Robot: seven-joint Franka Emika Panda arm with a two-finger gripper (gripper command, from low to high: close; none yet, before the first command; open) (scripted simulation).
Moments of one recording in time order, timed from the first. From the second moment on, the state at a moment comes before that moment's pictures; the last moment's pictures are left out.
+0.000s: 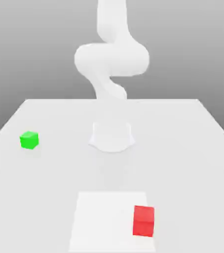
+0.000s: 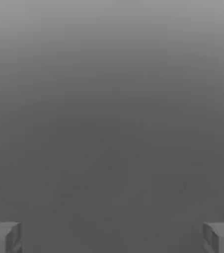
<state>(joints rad) 0.05 -0.72 -0.03 -2.32 0.01 2.33 0.69</state>
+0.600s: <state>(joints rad) 0.32 -0.17 -0.19 -2.50 0.08 2.58 -0.11</state>
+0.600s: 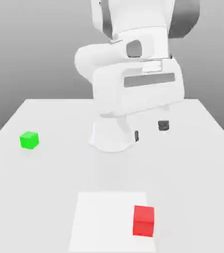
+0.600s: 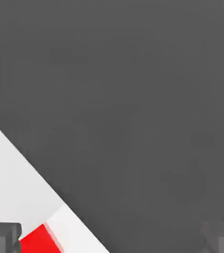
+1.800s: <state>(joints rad) 0.13 -0.10 -0.26 -2.64 -0.09 2.56 -0.68</state>
